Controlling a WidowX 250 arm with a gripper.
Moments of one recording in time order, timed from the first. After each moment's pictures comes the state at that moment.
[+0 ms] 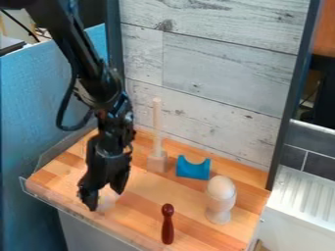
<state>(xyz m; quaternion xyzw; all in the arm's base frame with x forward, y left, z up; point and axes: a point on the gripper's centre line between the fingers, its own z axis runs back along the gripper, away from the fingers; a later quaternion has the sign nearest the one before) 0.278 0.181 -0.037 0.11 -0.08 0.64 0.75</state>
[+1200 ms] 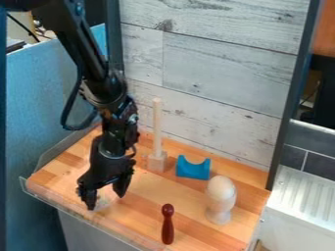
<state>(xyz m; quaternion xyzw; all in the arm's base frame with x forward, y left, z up) 0.277 0.180 -0.037 0.13 -0.07 0.59 0.80</state>
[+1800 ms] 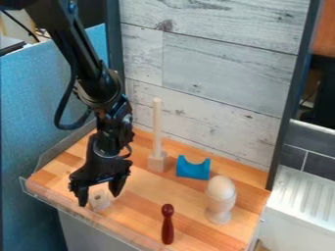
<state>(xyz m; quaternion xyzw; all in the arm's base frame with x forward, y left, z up) 0.274 0.189 -0.035 0.14 -0.07 0.53 0.83</state>
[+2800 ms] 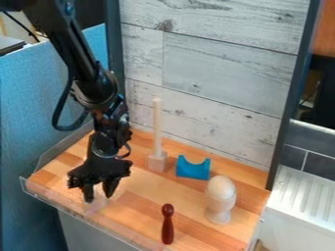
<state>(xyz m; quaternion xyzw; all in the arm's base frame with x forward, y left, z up) 0.278 0.193 -0.039 0.13 -0.08 0.50 0.85</state>
